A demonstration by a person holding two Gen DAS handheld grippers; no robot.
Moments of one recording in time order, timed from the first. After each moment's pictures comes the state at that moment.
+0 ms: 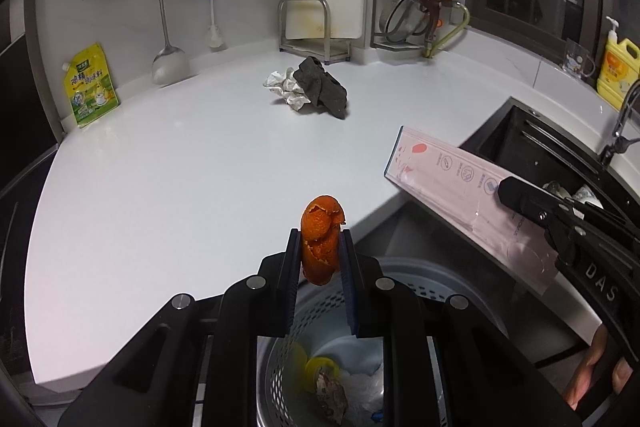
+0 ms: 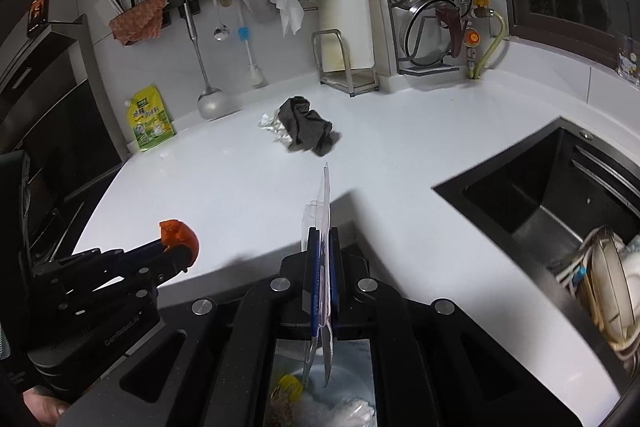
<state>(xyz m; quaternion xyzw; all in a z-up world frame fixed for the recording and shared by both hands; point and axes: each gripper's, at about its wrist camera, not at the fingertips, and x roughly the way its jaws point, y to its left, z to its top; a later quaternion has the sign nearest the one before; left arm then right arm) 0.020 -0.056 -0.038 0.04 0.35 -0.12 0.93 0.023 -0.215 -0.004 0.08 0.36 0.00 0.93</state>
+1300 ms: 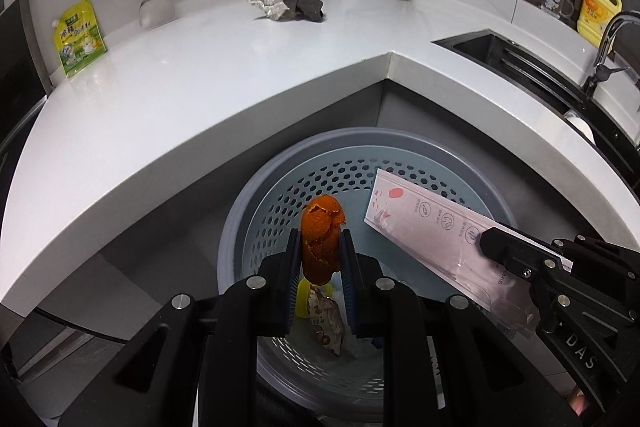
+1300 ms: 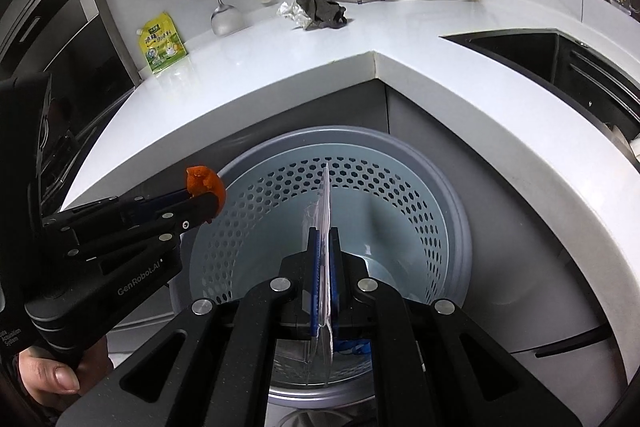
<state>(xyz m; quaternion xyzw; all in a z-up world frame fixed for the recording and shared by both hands) -0.043 -0.045 -0.108 0.06 0.42 -0.15 0.89 -0.064 -0.176 -0.075 0.10 0.46 0.01 0.88</state>
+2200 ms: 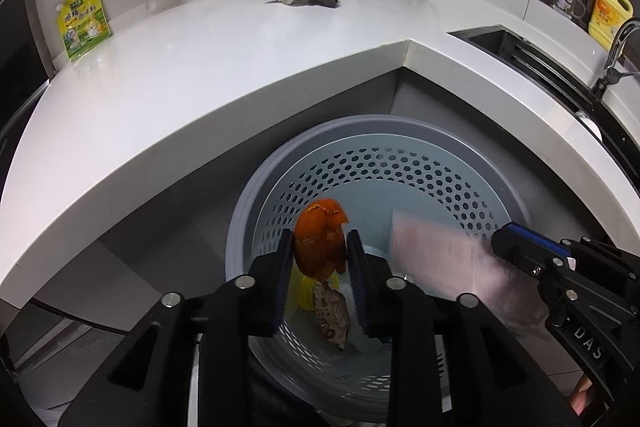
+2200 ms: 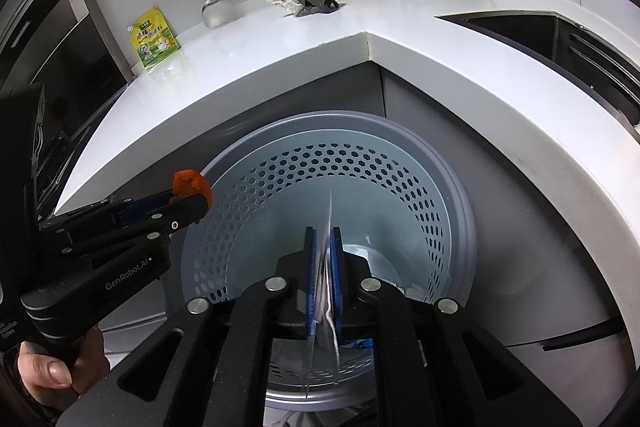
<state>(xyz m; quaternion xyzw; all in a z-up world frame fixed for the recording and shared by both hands) -0.036 -0.037 -0.115 0.06 0.44 -0.14 0.89 -0.058 -0.183 -0.085 0.12 0.47 0.01 0.88</state>
